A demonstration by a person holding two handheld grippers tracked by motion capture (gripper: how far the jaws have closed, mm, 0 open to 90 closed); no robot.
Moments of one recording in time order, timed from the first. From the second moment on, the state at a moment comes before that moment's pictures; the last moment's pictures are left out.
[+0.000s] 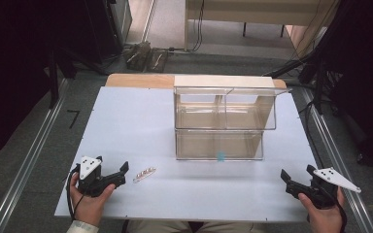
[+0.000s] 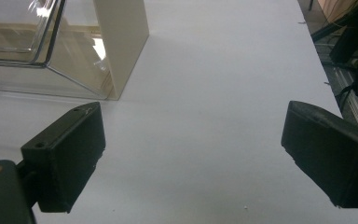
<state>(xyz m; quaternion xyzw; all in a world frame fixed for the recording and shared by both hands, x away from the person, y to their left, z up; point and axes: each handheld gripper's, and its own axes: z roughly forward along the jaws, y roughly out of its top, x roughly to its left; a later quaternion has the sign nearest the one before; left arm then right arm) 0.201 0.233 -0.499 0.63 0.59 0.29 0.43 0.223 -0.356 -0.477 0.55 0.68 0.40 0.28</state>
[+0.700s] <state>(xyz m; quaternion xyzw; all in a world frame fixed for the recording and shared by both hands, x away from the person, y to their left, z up) 0.204 0.215 -0.511 0.65 0.57 0.27 0.42 0.224 -0.354 -0.478 0.55 0.68 0.40 0.28</state>
